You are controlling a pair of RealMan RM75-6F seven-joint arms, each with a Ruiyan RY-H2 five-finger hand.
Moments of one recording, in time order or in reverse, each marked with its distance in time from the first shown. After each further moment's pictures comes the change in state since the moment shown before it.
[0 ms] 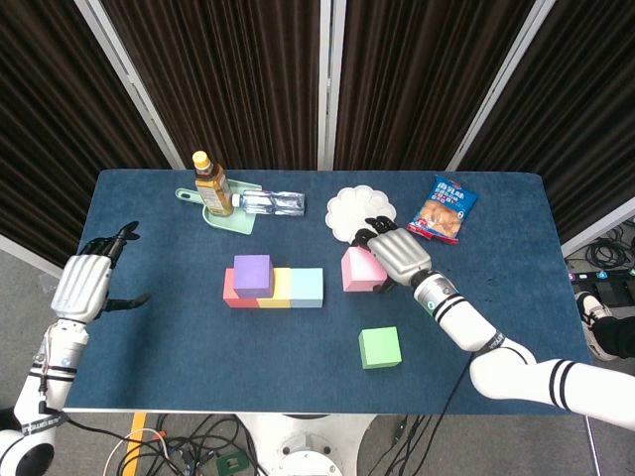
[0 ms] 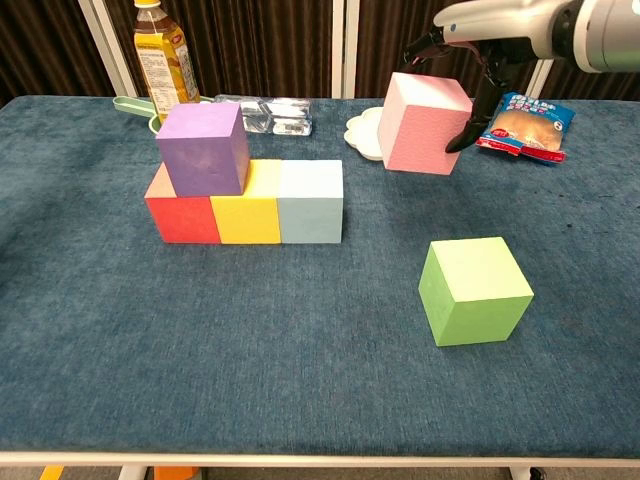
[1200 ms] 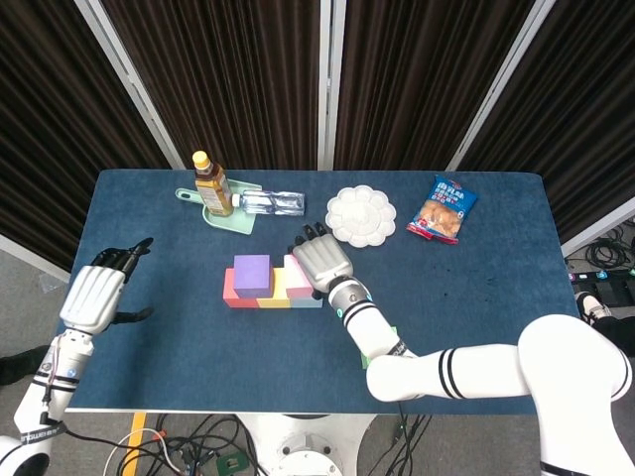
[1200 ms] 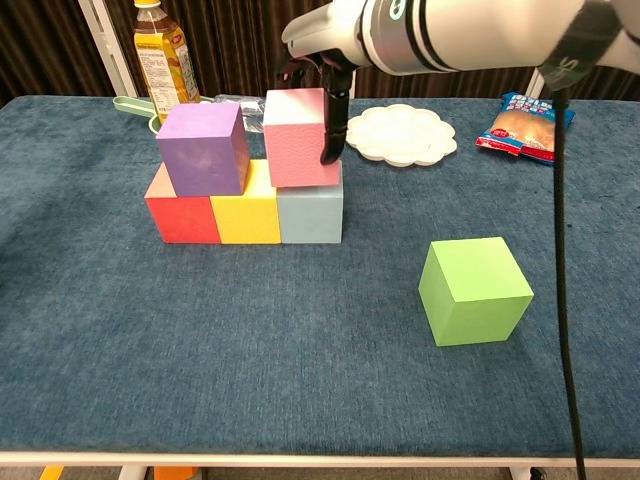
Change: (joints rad) left arm 0.008 -0.006 0.055 0.031 0.094 -0.004 0.056; right arm 0.455 -0.245 -0.017 -0.029 0.687 0.270 -0.474
